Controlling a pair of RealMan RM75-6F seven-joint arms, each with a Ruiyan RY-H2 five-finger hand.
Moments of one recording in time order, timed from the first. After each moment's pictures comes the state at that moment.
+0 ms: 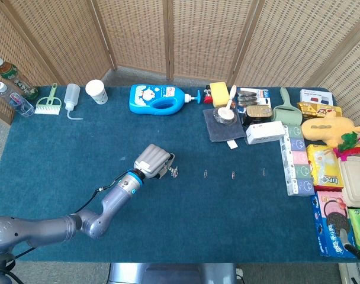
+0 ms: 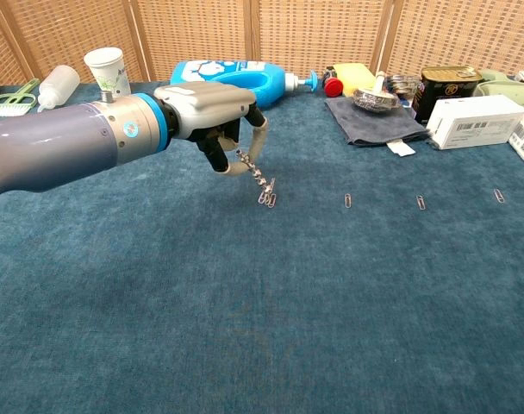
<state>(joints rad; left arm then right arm) -1.00 -1.71 -0.21 -1.32 1.03 0.82 0.47 -0.15 -1.17 0.07 -1.58 -1.40 1.60 0.15</state>
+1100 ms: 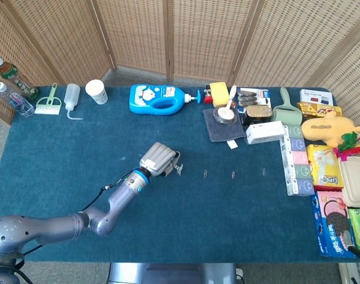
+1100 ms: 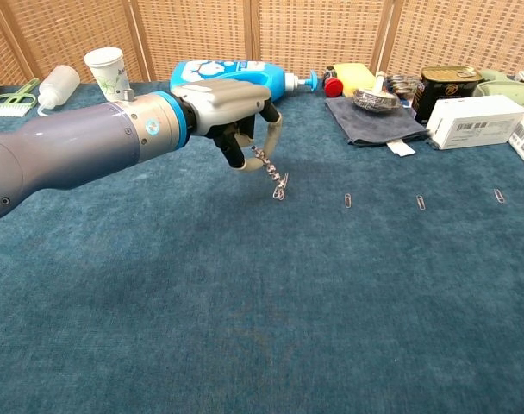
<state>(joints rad) -1.04 -1.76 -0.22 -1.26 1.03 0.82 0.43 -0.16 -1.17 0.08 -1.56 -1.38 1.59 0.16</state>
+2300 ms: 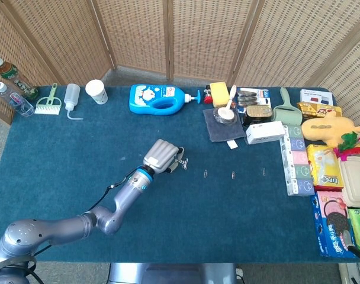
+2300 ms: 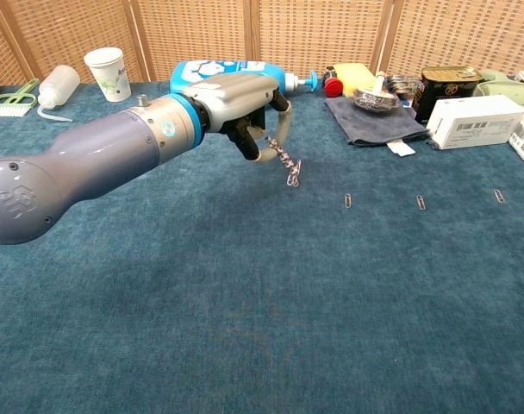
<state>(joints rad) -1.04 -1.87 -0.26 -1.10 1.12 0.87 0.30 -0.17 -1.17 0.08 -1.58 -1.38 1.58 0.14</state>
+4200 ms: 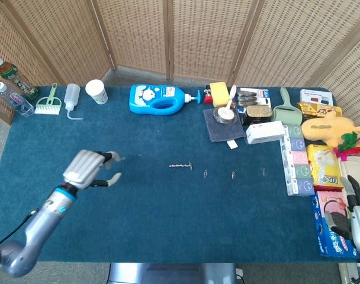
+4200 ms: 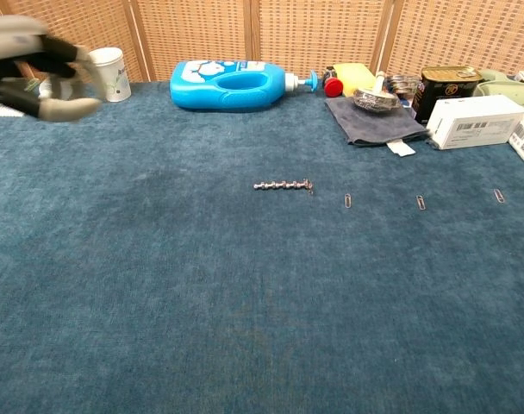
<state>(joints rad) -0.63 -1.19 -0.05 -1.82 1.26 1.14 0.21 -0.04 -1.07 0.11 -1.70 -1.46 1.48 0.11</state>
